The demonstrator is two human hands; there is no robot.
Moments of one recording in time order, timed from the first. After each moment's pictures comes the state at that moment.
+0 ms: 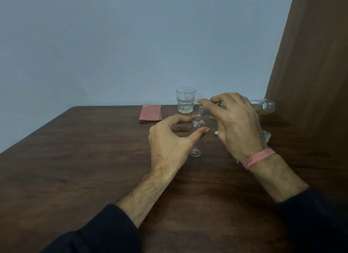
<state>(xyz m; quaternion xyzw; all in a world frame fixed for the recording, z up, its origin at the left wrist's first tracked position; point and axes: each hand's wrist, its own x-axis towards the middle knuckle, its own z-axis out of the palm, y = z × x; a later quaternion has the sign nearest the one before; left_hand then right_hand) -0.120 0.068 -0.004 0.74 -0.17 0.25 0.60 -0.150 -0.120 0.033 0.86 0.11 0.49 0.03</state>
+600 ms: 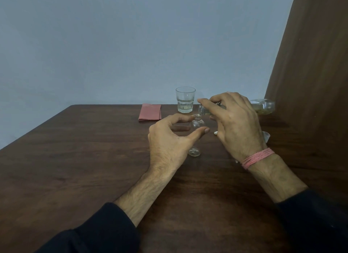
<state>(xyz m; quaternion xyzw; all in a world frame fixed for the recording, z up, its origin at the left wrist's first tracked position) -0.123 0.067 -0.002 0.74 -0.17 0.25 0.60 -0.151 -0.120 0.034 0.86 0.11 0.49 0.03</state>
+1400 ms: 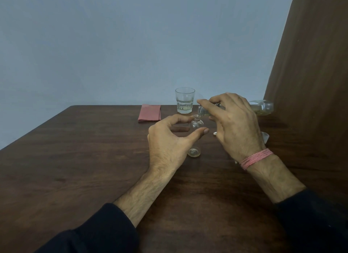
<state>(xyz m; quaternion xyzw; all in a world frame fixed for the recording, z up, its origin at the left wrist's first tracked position) -0.124 0.068 0.000 0.75 -0.16 0.24 0.60 -0.149 -0.121 0.033 0.86 0.11 0.50 0.02</state>
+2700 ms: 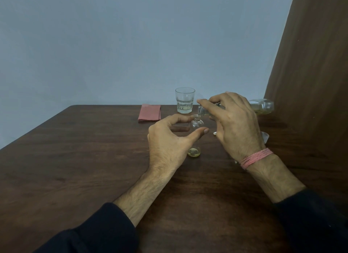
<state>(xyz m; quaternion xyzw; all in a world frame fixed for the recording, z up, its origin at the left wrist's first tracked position) -0.124 0.067 0.000 0.75 -0.16 0.25 0.59 -0.151 -0.119 0.035 0.86 0.11 0.49 0.02</state>
